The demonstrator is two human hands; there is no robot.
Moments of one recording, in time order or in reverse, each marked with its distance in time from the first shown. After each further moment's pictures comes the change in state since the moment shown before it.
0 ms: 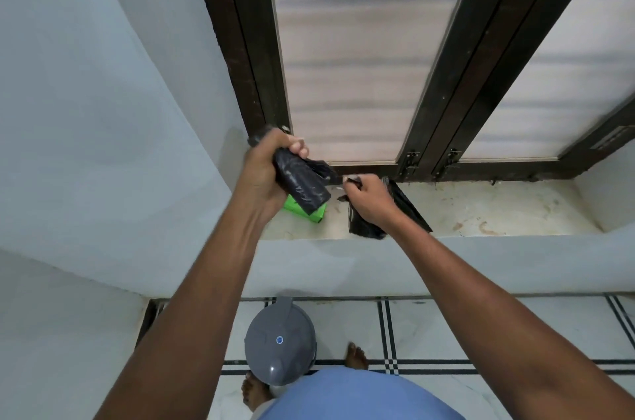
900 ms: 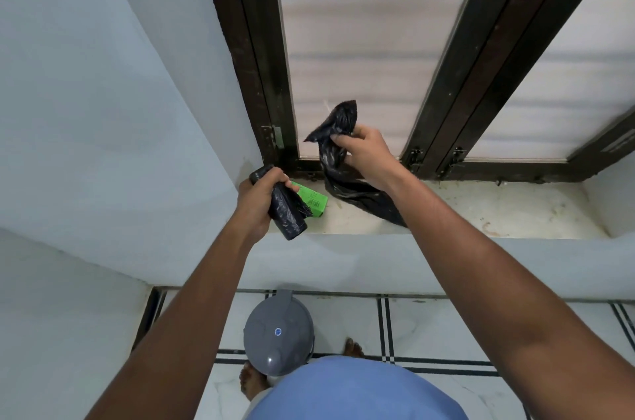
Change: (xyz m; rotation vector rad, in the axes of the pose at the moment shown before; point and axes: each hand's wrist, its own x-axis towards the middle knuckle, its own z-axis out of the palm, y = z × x) left_hand -0.006 -0.041 -0.070 0.395 0.304 -0.117; right_hand 0.043 -0.060 -0.018 0.510 -0.069 0.042
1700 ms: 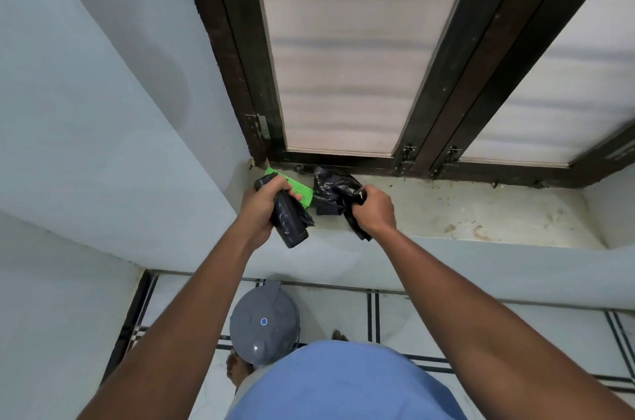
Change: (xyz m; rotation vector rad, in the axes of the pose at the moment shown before) left_hand 0.010 -0.045 0.032 -0.035 -0.005 -0.075; right_hand -0.013 0.151 -0.060 -0.844 0.229 0.162
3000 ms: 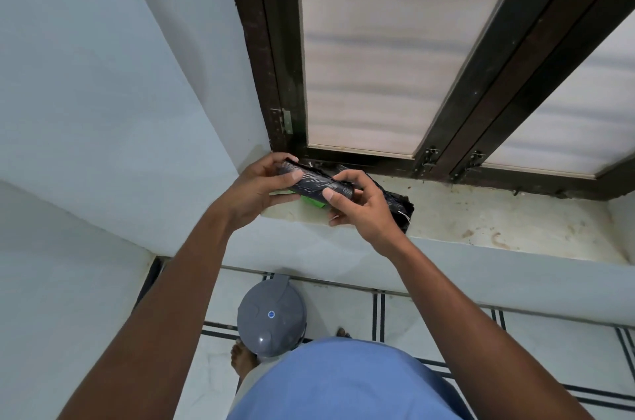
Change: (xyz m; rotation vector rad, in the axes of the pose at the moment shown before) left_hand -0.008 0.042 -0.053 0.179 -0.297 0.124; right_hand -0.083 -0.071 -0.022 0.852 -0.372 -0.260
